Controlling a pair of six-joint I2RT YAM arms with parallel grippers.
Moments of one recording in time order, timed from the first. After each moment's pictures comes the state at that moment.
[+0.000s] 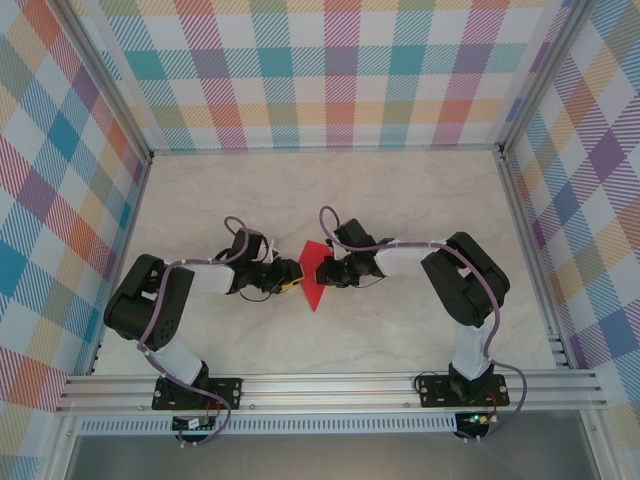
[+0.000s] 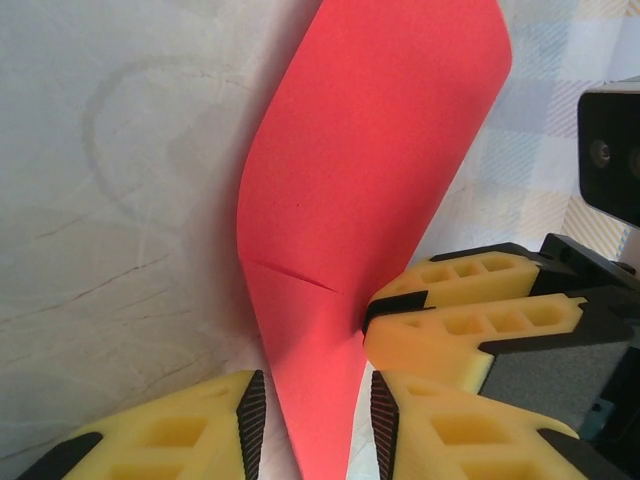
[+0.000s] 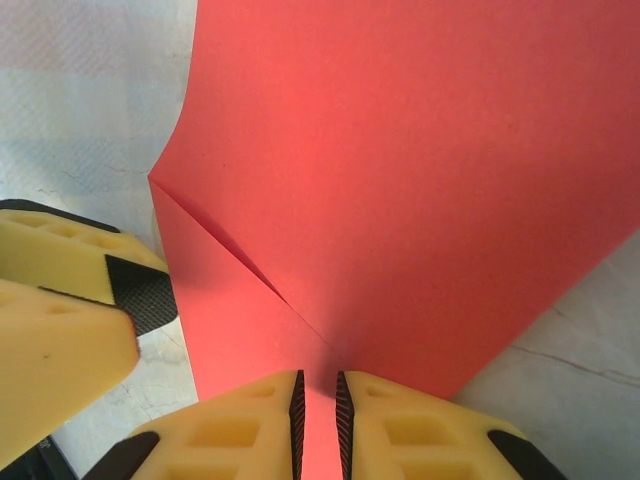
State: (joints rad) left arm -0.38 1.66 0.64 0.12 0.66 -0.84; right arm 0.69 1.90 1.01 -0.13 -0.49 0.69
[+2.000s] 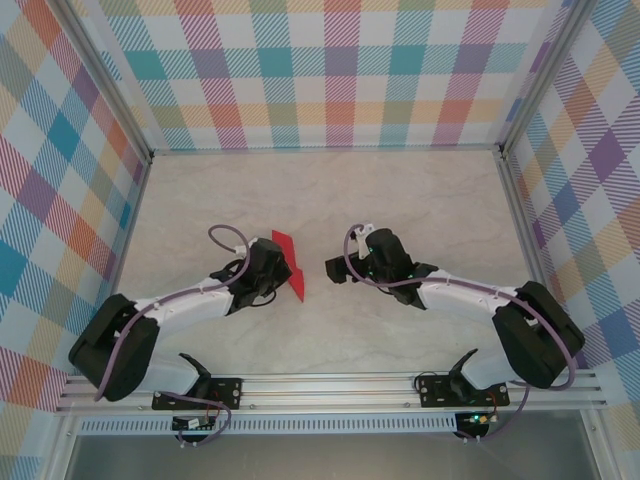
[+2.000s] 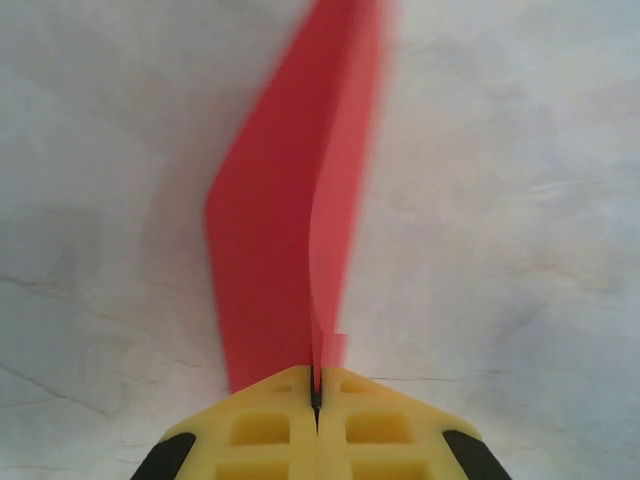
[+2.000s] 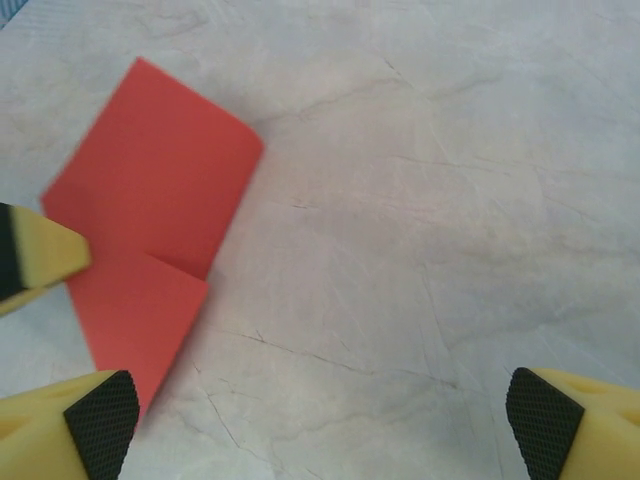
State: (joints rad) left arm -0.64 1.38 0.62 -0.08 -0.15 -1.16; right arm 0.73 1.42 0.67 0.14 -0.06 0.32
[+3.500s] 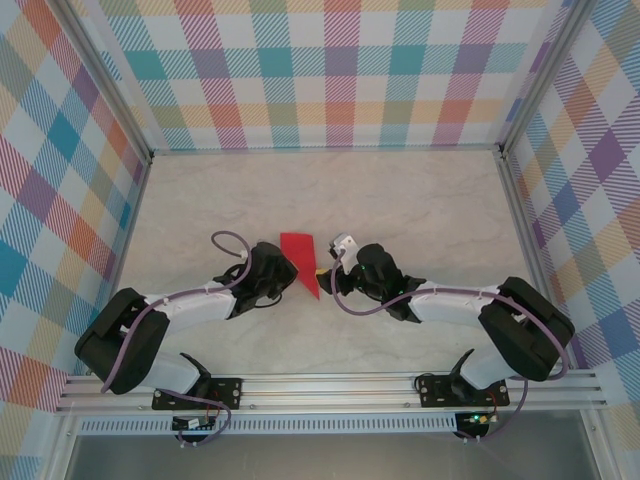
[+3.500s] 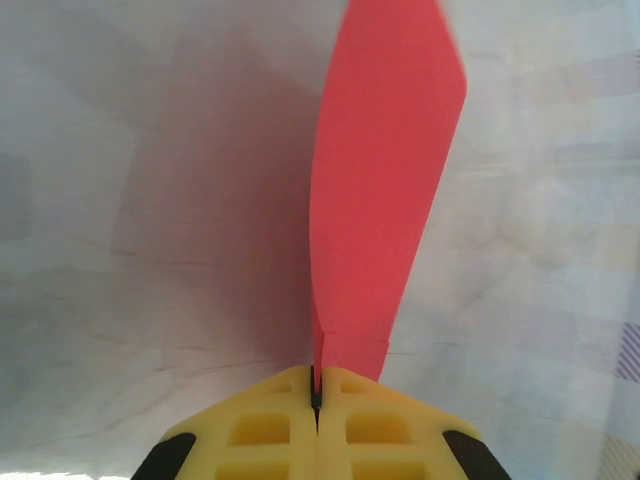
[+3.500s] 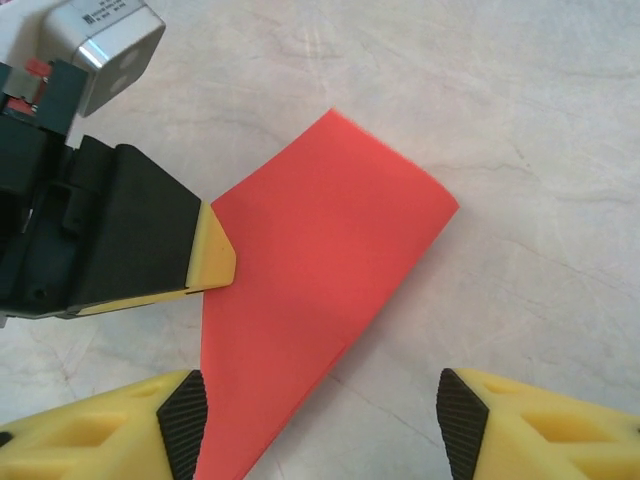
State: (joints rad) left arm -0.64 1.40 0.55 0.09 -0.05 -1.25; right arm 0.84 1.47 0.59 0.41 -0.08 0.09
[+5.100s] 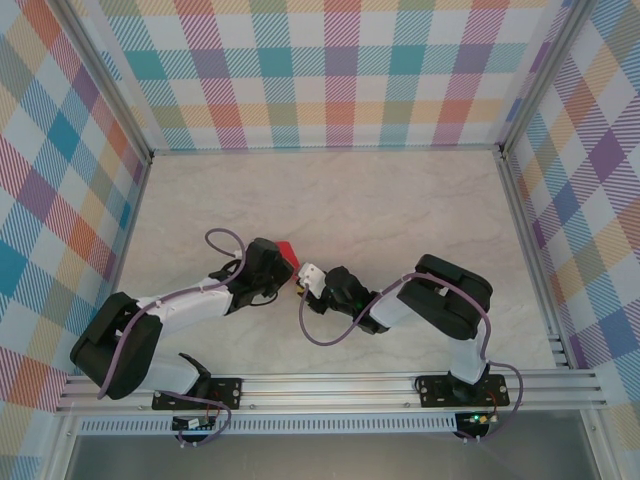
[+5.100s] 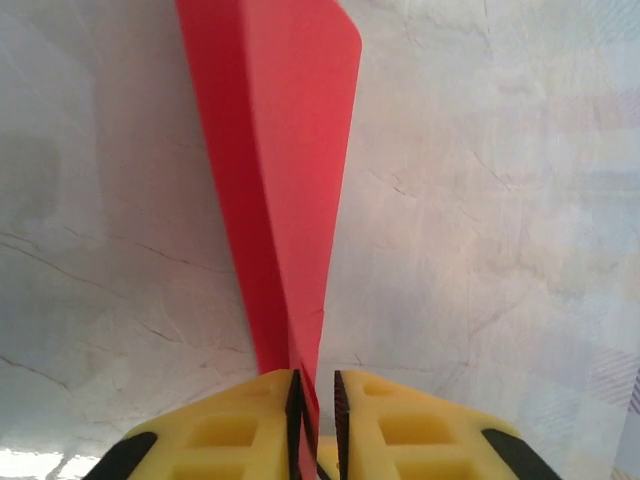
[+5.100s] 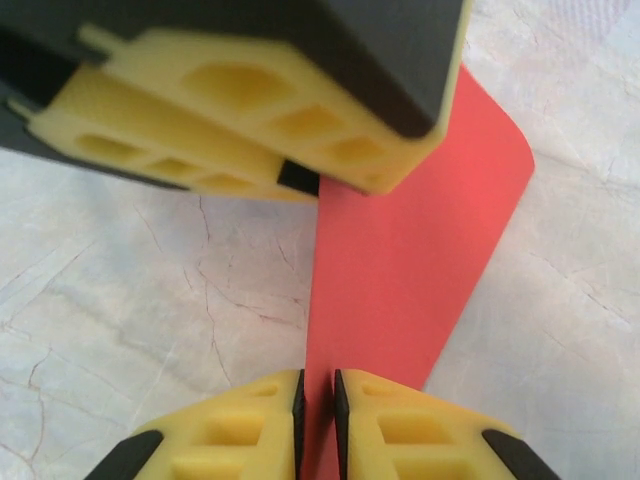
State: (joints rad) left arm -0.59 1.37 0.60 -0.04 -0.05 -1.27; right arm 0.98 1.92 0.65 0.80 0.00 -0.15
